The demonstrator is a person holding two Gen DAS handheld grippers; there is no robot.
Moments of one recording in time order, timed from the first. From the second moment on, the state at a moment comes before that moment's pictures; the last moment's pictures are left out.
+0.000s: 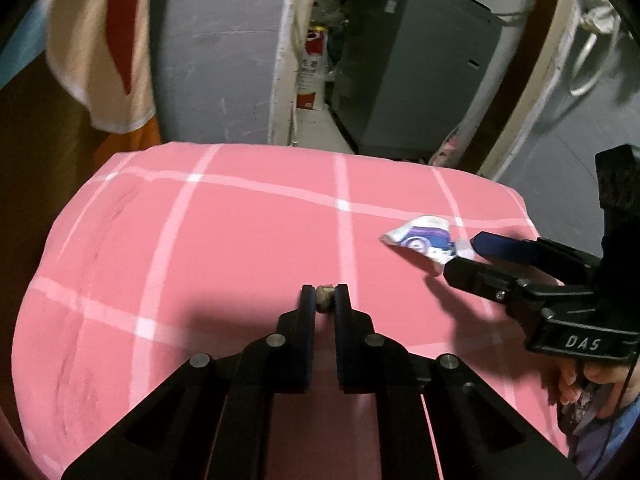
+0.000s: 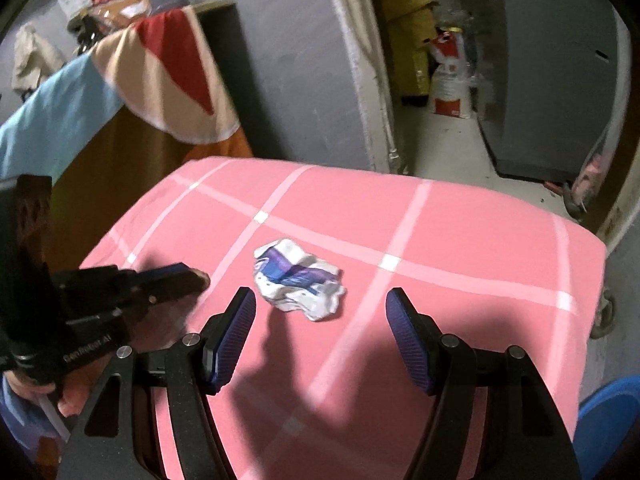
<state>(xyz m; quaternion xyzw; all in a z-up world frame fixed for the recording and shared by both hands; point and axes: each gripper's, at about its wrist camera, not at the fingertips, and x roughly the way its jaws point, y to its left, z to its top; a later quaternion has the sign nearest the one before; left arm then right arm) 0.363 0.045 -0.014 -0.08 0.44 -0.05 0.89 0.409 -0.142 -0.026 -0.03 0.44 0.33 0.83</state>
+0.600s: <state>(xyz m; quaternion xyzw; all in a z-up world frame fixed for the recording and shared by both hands) 0.328 0.051 0.001 -0.10 0.38 -0.06 0.92 0.389 -0.126 -0.022 -0.09 0.40 0.33 0.85</state>
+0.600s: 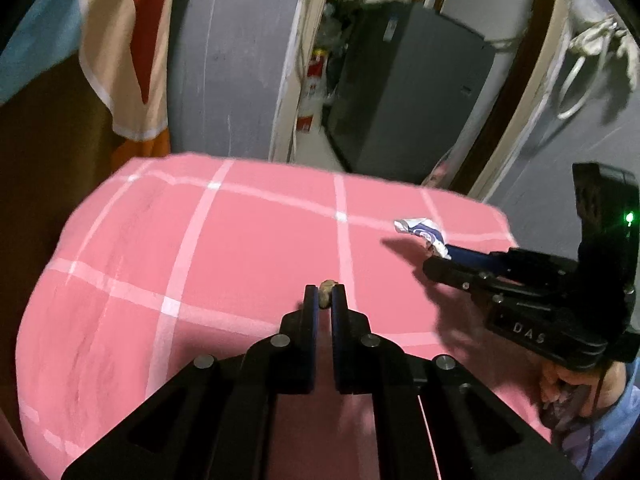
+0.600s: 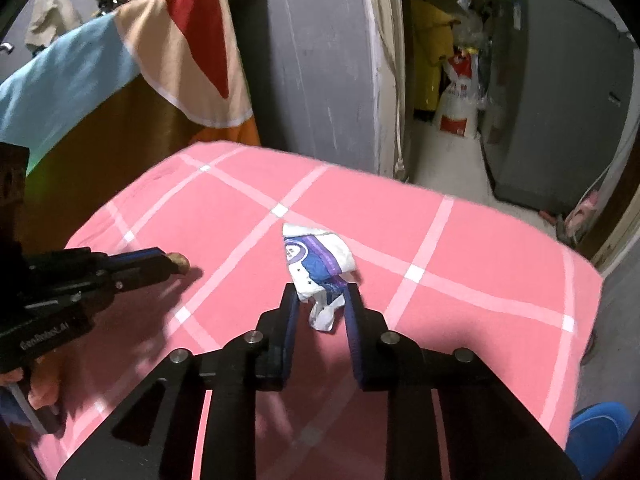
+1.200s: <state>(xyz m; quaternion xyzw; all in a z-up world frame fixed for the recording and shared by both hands) 0.253 -0.008 0.078 -0.13 0.19 -0.15 0.96 0.260 -0.239 0.060 0.01 0.17 0.27 0.95</state>
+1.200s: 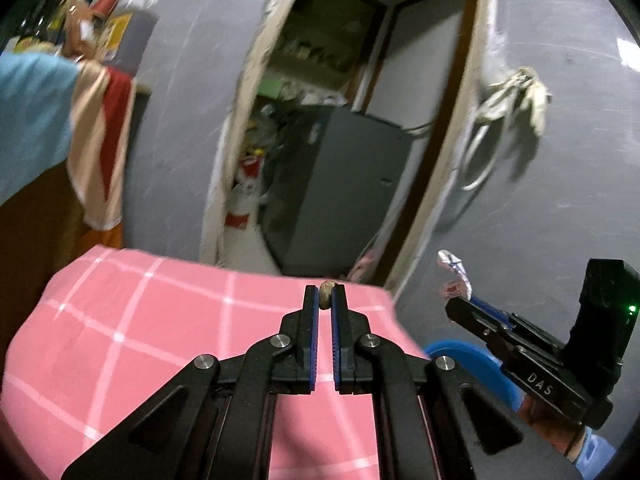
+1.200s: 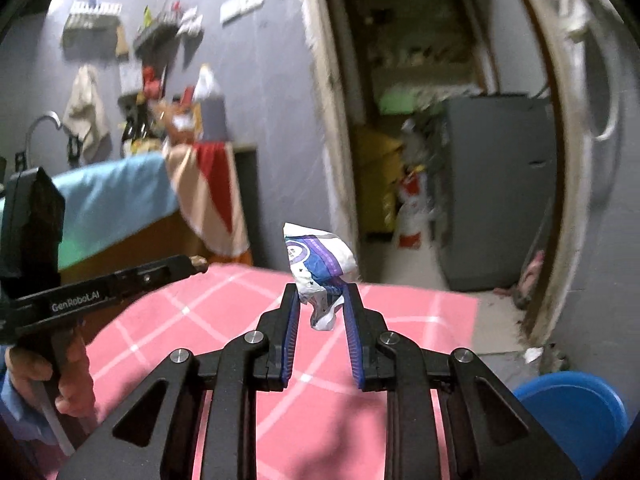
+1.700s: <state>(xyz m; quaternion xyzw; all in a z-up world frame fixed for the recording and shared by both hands) 0.228 -0.136 0.102 -0.10 0.16 -0.27 0.94 0.188 -0.350 0.073 0.04 0.10 0.12 0.99</state>
